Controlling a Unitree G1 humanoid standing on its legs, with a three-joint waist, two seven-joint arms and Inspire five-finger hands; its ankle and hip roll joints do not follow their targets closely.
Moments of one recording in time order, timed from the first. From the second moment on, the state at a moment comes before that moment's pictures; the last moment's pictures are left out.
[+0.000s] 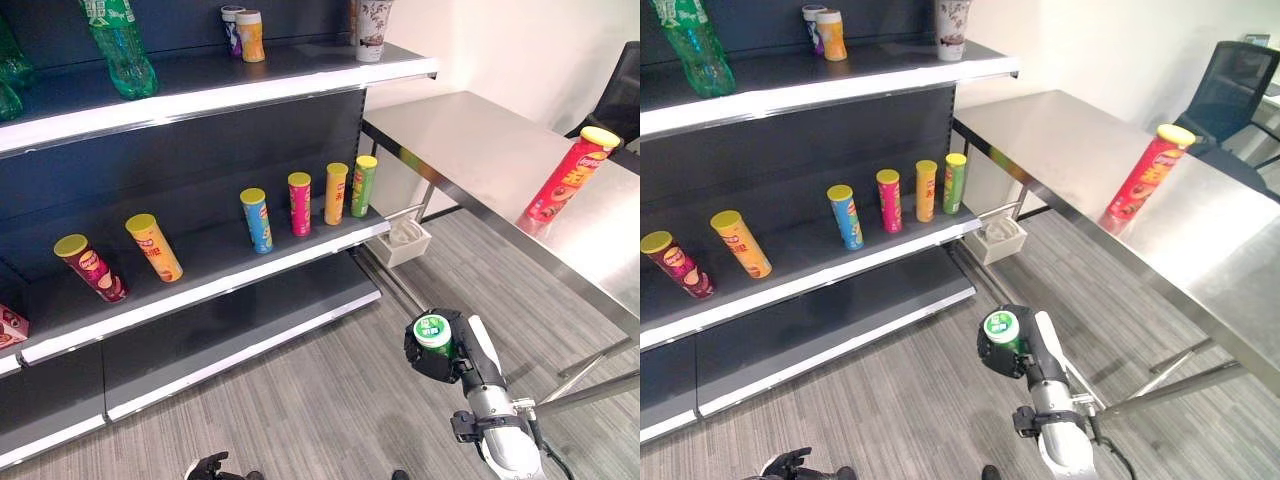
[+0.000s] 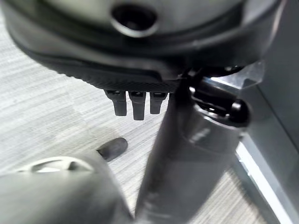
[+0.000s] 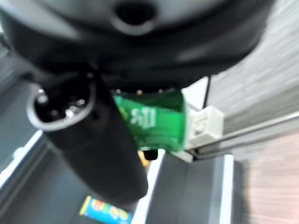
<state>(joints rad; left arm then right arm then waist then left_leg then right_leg) -0.02 0.21 -0.12 1.28 -0.08 -0.07 0.07 0.35 -0.35 0.07 -0.22 -0.16 -0.06 -0.14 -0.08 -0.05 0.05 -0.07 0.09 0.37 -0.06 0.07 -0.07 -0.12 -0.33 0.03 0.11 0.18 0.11</state>
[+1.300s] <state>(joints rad) 0.02 0.12 -0.06 1.09 -0.20 -0.12 0.08 0.31 -0.53 0.11 -0.28 -0.23 -0.12 -0.18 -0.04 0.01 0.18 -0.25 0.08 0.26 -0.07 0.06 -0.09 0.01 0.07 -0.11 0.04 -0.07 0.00</state>
